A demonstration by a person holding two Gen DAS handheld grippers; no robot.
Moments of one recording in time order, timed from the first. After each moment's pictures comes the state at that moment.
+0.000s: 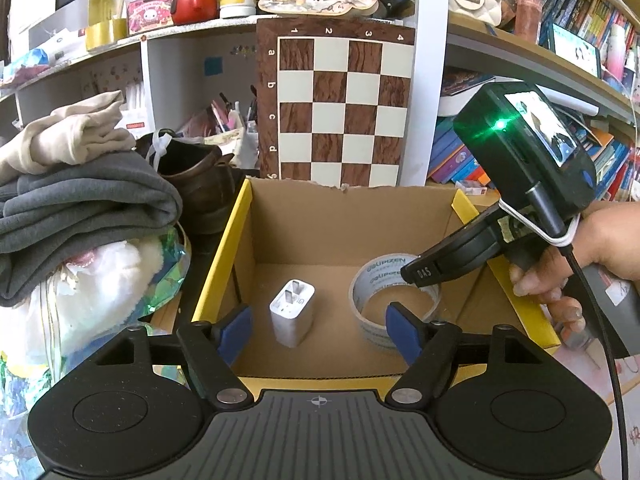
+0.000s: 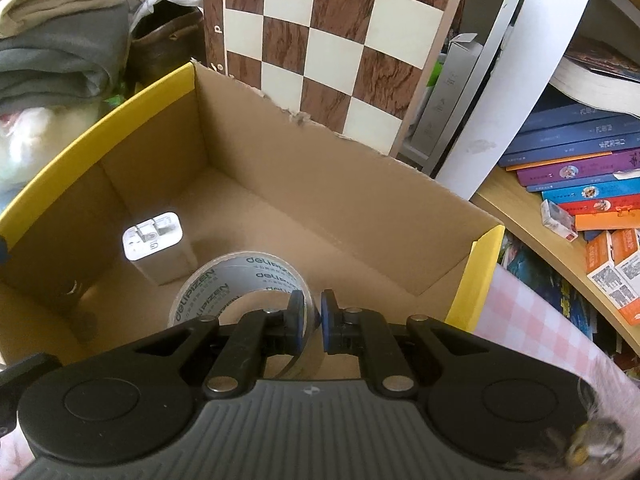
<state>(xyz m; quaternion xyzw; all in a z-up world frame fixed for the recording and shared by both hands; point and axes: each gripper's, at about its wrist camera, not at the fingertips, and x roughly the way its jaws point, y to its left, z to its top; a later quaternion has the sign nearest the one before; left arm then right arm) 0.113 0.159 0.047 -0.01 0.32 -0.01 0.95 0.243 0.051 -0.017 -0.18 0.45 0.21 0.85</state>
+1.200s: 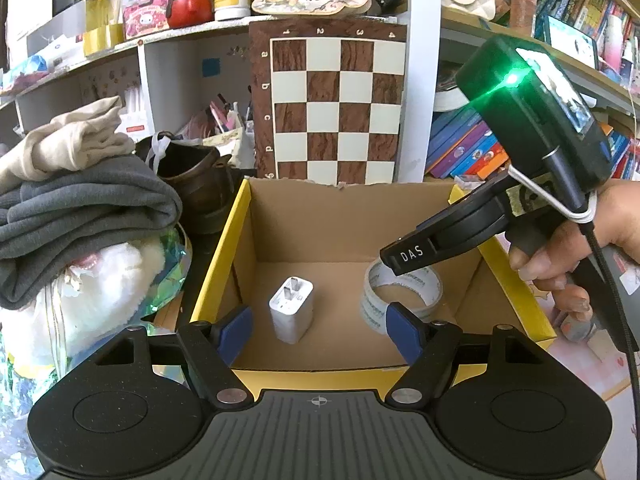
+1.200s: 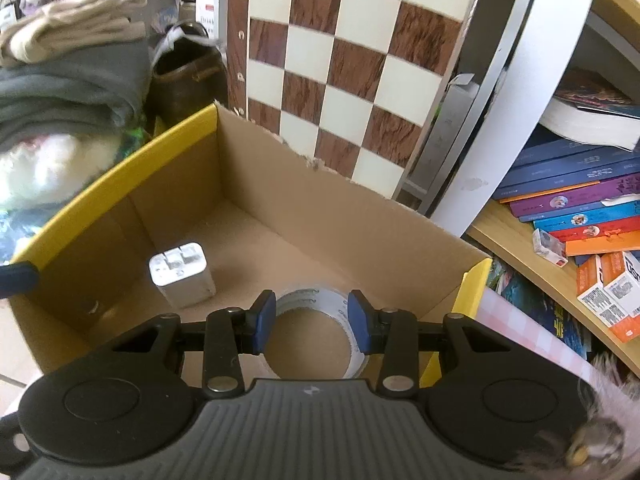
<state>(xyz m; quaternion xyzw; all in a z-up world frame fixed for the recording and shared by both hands) 0.109 0.150 0.052 0.01 0.33 -0.01 0.95 0.229 0.044 0.013 -0.17 0.41 0.22 0.87</state>
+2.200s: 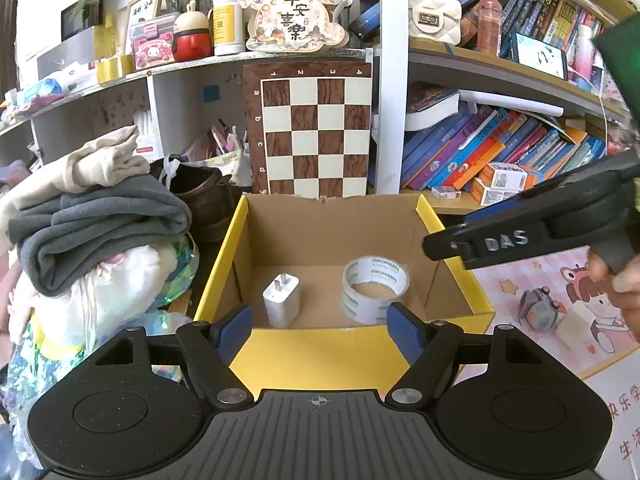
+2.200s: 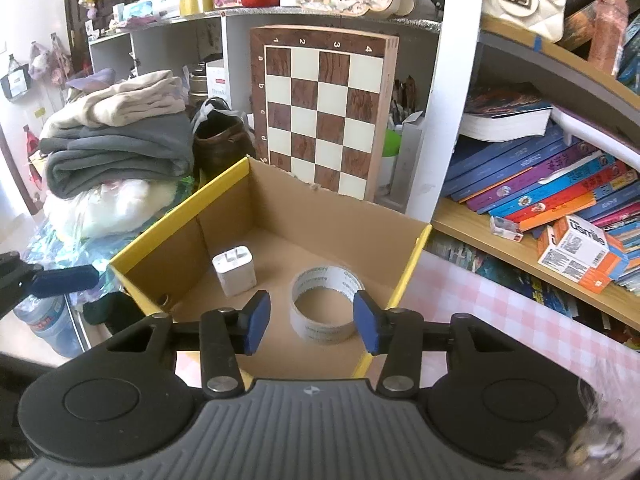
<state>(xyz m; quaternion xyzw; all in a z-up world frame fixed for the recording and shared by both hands) 0.050 0.135 0.078 0.01 0.30 -0.01 0.95 0.120 -0.007 0.066 -0.10 0.35 0.22 0.91</state>
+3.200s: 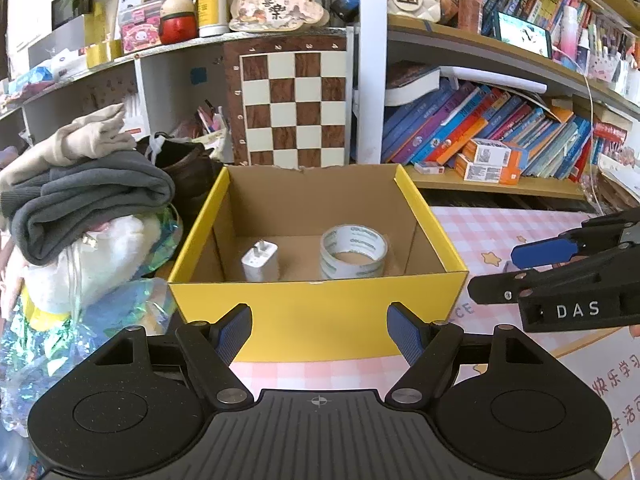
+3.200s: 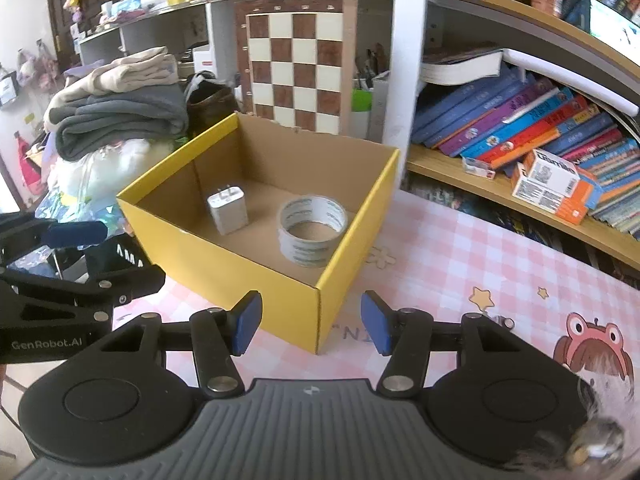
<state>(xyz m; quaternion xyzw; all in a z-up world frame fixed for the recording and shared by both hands) 0.032 0.117 0.063 0.02 0.32 -0.02 0.95 0.061 -0.052 0.037 -0.07 0.36 0.19 0.91</state>
